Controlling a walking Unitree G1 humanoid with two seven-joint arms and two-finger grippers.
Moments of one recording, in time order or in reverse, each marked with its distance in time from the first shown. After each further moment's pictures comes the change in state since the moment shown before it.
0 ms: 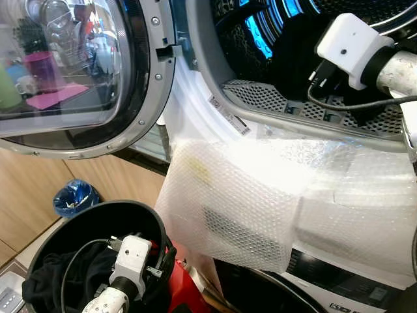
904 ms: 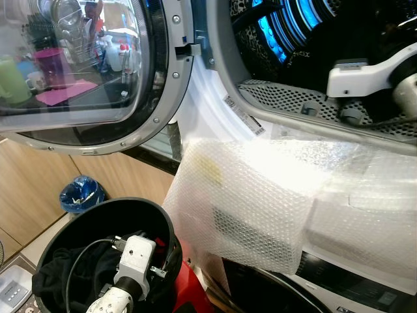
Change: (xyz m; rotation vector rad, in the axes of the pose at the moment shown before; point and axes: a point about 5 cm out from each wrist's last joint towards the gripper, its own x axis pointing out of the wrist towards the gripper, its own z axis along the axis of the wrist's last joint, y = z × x) left arm 0.002 -0.006 0.001 -0.007 -0.005 -0.021; right arm -0.019 -0.022 -0.034 -0.926 0.185 -0.226
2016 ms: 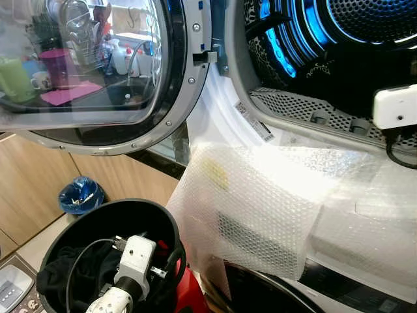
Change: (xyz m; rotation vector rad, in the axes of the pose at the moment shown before) left arm 0.000 0.000 0.000 0.000 -0.001 -0.008; right arm -0.041 0.013 -0.026 0.389 -0.243 0.556
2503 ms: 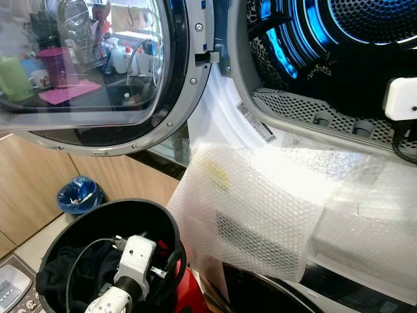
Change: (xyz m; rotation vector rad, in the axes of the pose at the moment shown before) left arm 0.000 0.001 0.000 0.003 -0.001 -0.015; right arm -0.010 -0.004 0.001 0.221 -0.149 0.076
